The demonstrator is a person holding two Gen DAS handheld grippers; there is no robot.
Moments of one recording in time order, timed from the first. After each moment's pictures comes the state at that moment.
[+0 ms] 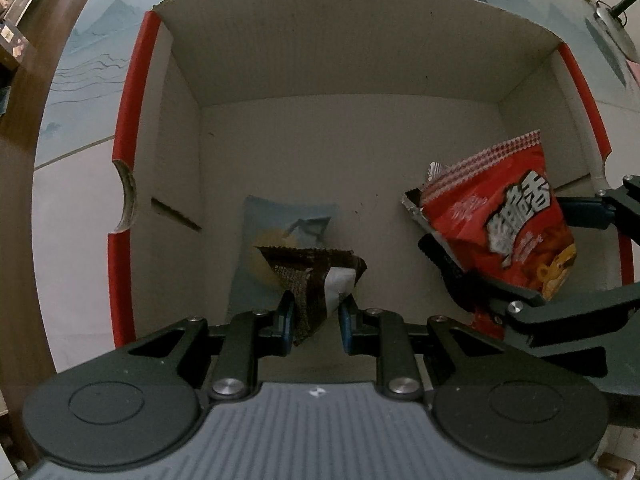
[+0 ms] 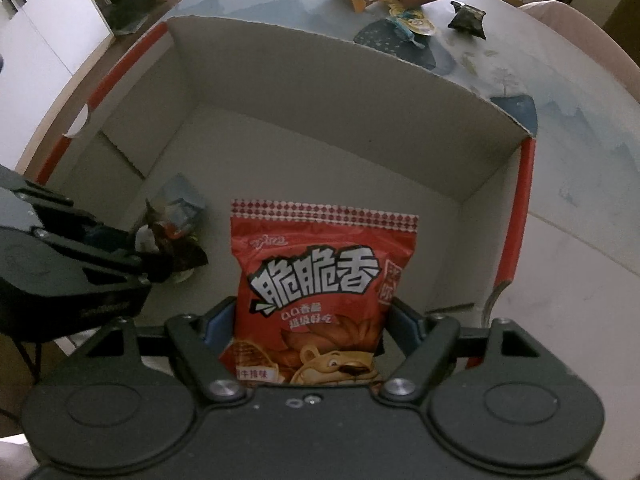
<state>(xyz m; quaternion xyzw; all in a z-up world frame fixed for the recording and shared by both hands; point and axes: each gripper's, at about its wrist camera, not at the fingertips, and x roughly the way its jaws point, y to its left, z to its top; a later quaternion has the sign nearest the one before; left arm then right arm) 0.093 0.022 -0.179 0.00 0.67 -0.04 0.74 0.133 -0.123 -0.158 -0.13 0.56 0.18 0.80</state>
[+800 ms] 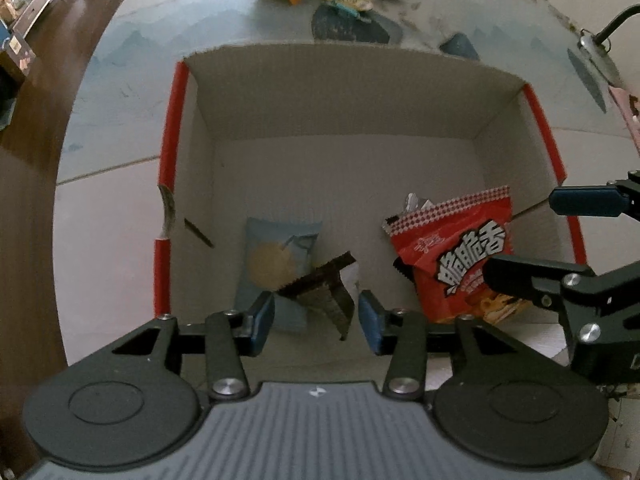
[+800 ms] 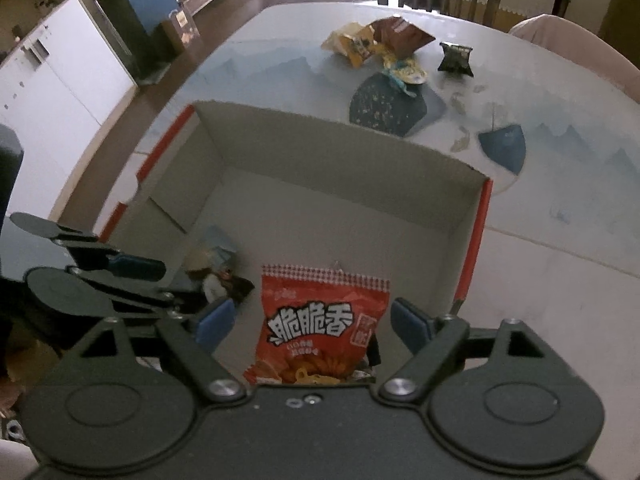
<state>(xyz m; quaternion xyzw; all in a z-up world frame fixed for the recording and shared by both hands) 0.075 0.027 -0.135 -0.01 0.63 -0.05 0.77 0.128 -0.152 -0.106 -0.07 0.52 0.22 0.82</state>
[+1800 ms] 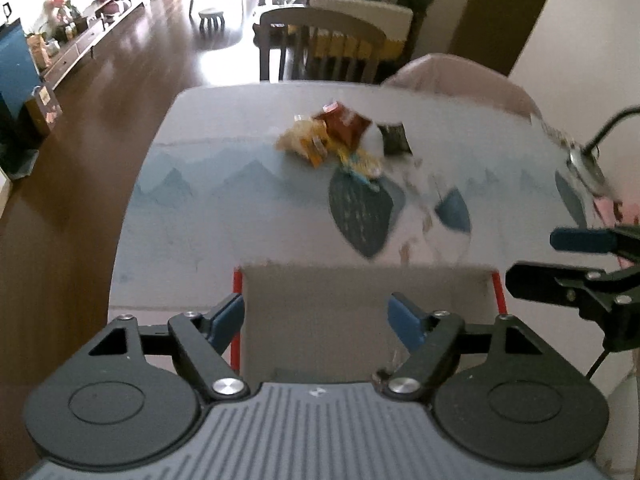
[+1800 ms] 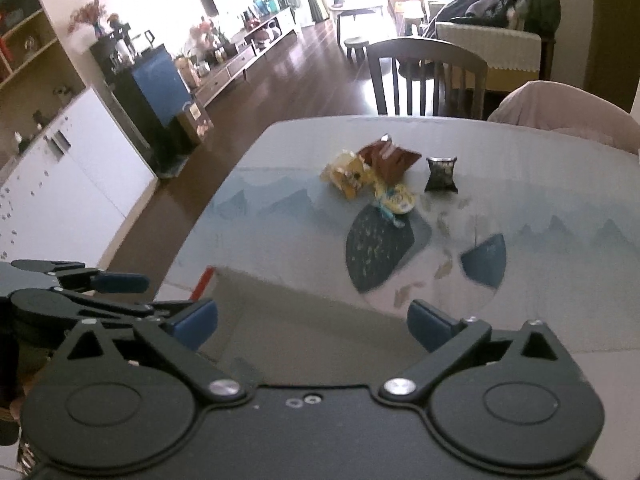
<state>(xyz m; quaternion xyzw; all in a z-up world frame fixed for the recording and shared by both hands) 0.138 0.052 -0.026 -0.05 0.51 -0.02 0.86 0.184 -0.177 -0.015 0.01 0.43 0.24 0.87</state>
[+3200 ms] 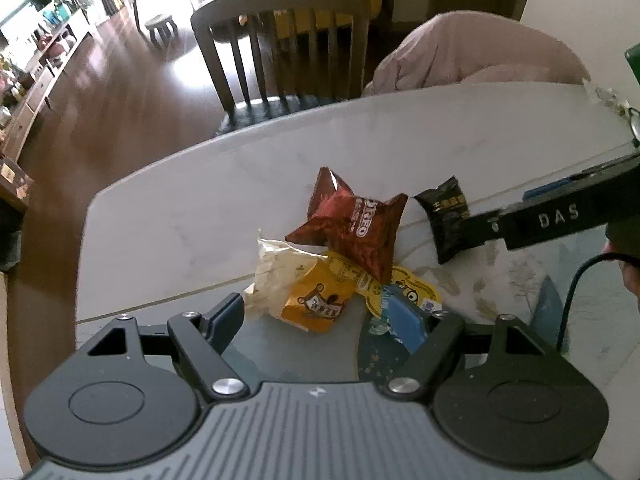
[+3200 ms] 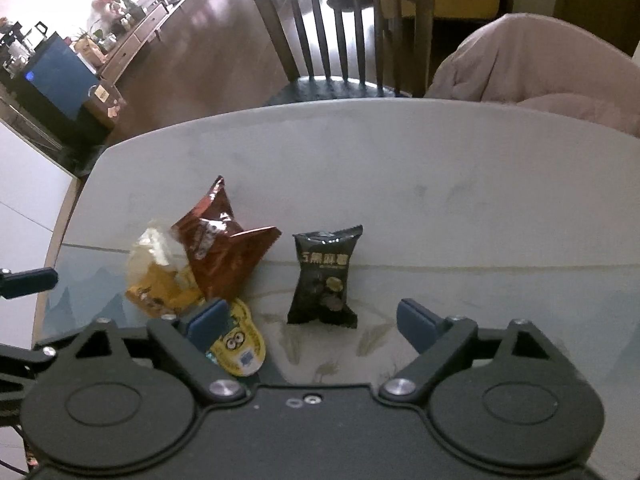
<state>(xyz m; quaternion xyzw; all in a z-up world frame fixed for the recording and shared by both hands) 0.431 0.012 -0.132 0.08 0.56 -0.06 0.82 0.505 -0.189 -0.128 0.02 0.54 0.16 0.82</state>
